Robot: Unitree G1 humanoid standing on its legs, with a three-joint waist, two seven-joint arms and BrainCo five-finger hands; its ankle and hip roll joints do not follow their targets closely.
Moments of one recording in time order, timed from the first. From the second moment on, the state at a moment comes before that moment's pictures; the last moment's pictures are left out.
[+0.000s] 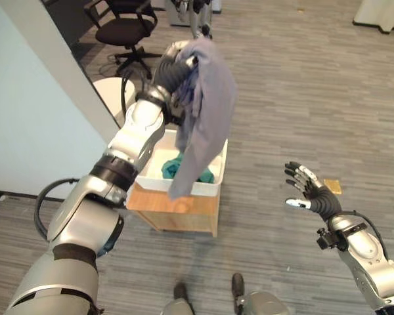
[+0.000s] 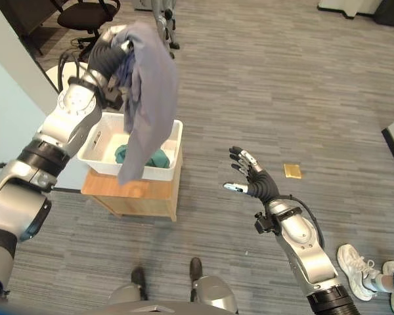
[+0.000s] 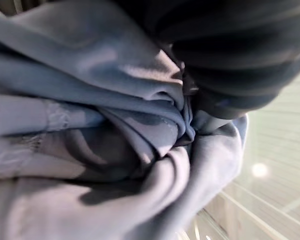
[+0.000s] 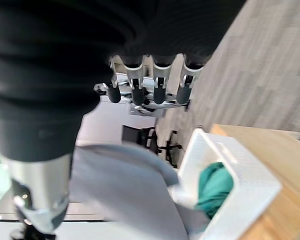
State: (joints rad) left arm -1.12 0.61 -0.54 0.59 -0.59 -0.19 0.08; right arm 0.09 -0.57 0.14 -0.17 0.41 -0.10 0.16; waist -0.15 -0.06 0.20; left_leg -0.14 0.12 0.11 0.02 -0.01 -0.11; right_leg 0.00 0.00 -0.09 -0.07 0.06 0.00
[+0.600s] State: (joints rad) left arm -1.18 0.73 -0.54 0.66 -0.59 -0.19 0.11; right arm 0.16 -0.57 0.16 -0.17 0.40 -0.10 0.19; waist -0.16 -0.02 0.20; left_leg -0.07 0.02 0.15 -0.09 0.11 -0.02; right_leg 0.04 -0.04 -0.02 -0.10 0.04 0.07
